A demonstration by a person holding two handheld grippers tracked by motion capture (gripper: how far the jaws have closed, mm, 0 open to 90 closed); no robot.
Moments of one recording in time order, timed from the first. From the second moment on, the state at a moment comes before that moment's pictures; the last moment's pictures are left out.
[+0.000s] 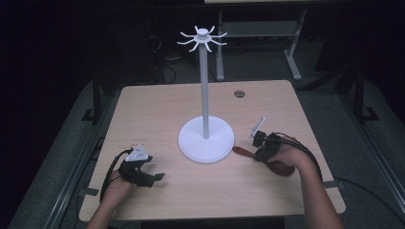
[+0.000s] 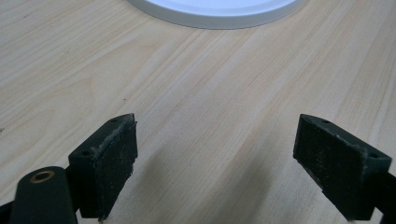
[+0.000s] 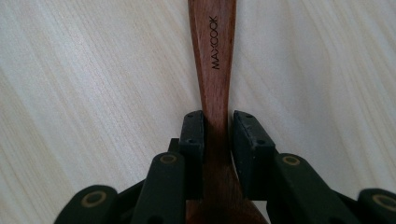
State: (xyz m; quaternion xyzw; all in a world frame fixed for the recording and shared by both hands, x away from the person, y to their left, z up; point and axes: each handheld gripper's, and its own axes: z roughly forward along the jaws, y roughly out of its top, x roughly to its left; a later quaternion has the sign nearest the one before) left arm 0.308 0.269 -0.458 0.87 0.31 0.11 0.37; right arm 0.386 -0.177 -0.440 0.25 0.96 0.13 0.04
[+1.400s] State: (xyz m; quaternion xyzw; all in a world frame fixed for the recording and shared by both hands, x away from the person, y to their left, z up) left arm 0.307 0.268 -0.458 0.87 0.31 0.11 0.37; right arm 0.383 -0.222 -0.417 0.29 0.89 0.34 0.05
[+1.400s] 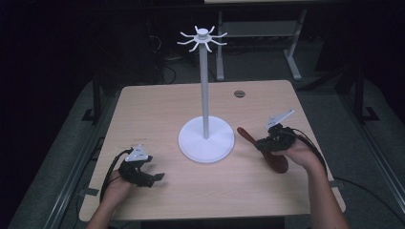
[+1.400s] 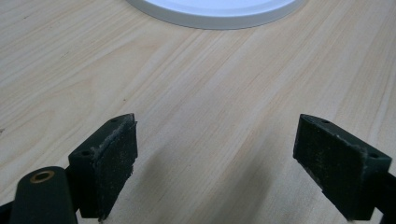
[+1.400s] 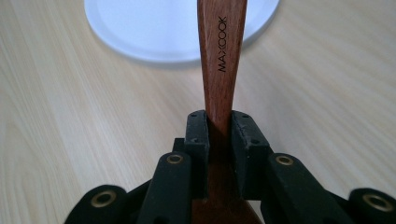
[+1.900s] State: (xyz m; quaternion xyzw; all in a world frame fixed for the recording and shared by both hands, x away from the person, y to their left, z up) left arm 0.307 0.268 -0.458 0.87 0.31 0.11 0.37; right arm 0.383 -0.250 -0.410 0.32 0.83 0.46 0.06
